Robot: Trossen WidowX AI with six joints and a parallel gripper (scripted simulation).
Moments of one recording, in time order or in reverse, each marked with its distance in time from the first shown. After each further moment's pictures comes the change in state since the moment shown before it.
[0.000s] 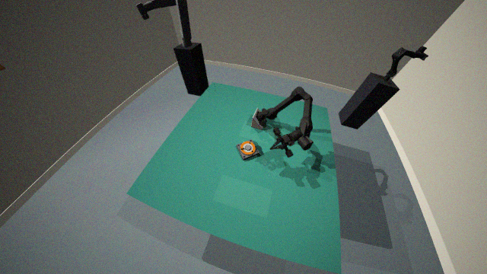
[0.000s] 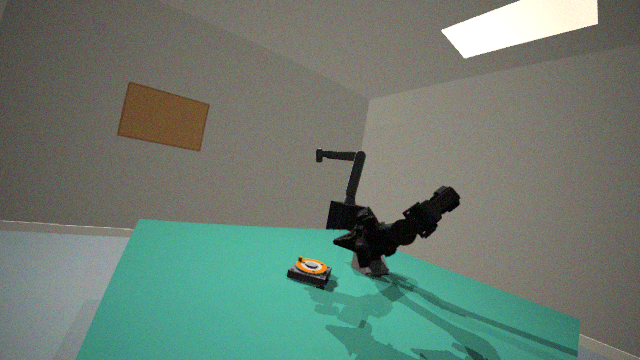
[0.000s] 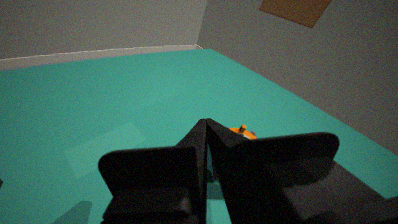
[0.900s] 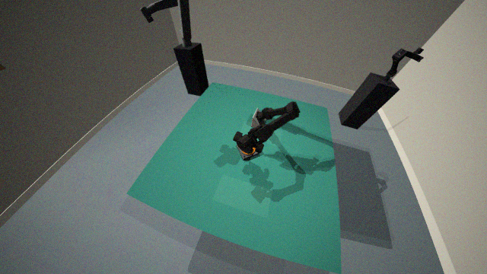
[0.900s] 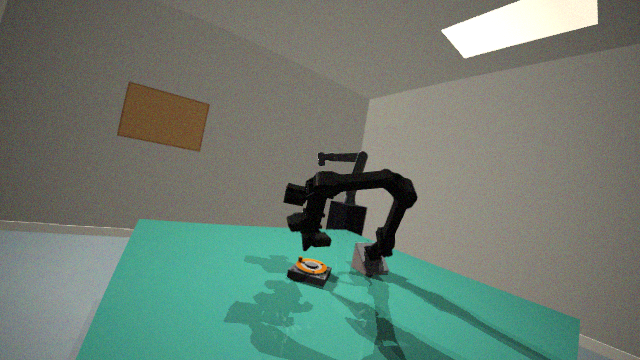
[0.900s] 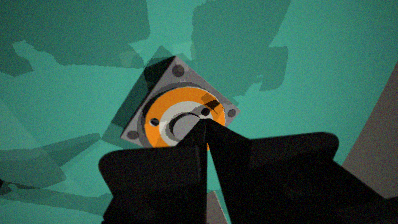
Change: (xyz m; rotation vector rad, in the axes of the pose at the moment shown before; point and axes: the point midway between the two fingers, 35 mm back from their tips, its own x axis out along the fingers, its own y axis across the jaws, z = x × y) arm 0.150 -0.093 -0.036 -0.567 1.019 0.431
